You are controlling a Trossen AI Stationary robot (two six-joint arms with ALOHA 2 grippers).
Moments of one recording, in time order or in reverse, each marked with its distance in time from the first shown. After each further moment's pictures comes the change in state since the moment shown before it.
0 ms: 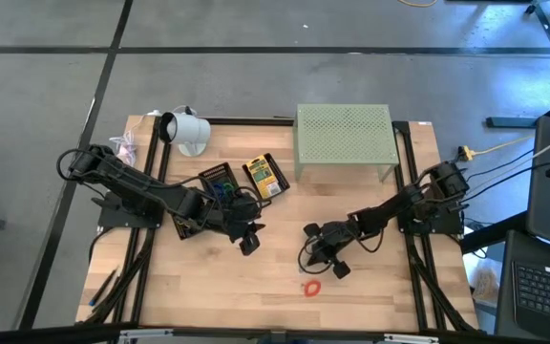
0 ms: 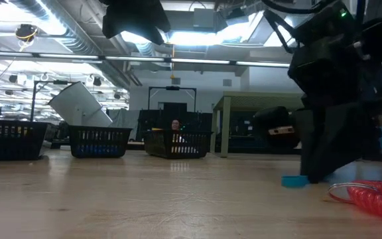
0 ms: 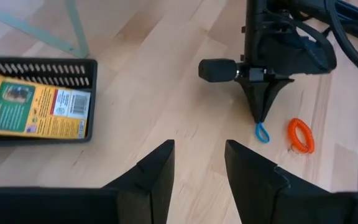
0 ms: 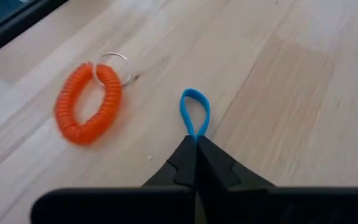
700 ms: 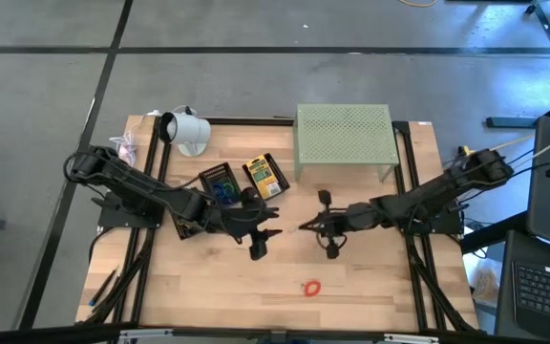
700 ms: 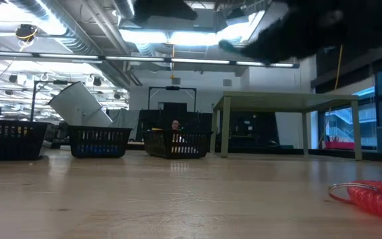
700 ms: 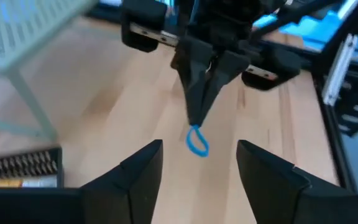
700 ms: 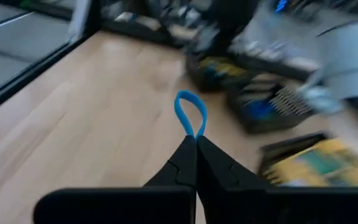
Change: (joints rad) left arm 0.000 0.039 0.000 0.297 -0.013 0.272; right arm -0.005 -0.409 0.003 -0.055 0.484 -0.001
